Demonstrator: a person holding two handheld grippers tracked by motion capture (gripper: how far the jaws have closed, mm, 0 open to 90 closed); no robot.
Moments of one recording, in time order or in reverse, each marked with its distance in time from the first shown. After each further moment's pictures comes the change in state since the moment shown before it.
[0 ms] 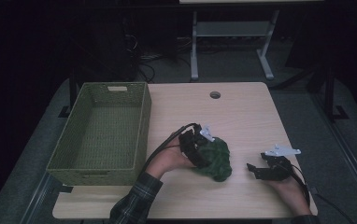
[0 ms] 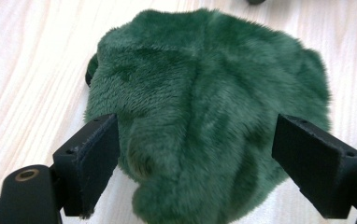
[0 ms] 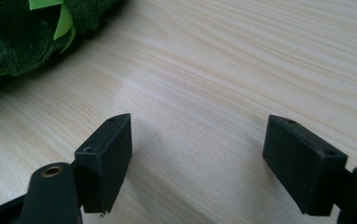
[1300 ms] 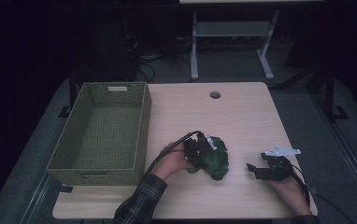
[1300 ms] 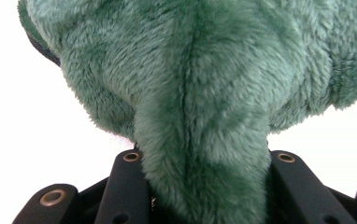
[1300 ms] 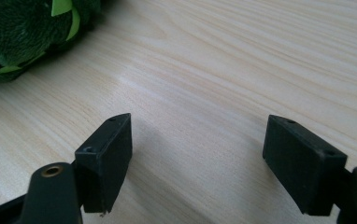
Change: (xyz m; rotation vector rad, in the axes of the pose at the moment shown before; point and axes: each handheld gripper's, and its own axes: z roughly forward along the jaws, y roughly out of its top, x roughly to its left) left arm 0.002 -0.012 0.037 0.169 -0.016 -0.008; right arm 0.000 0.000 0.000 -0.001 -0.002 -0.001
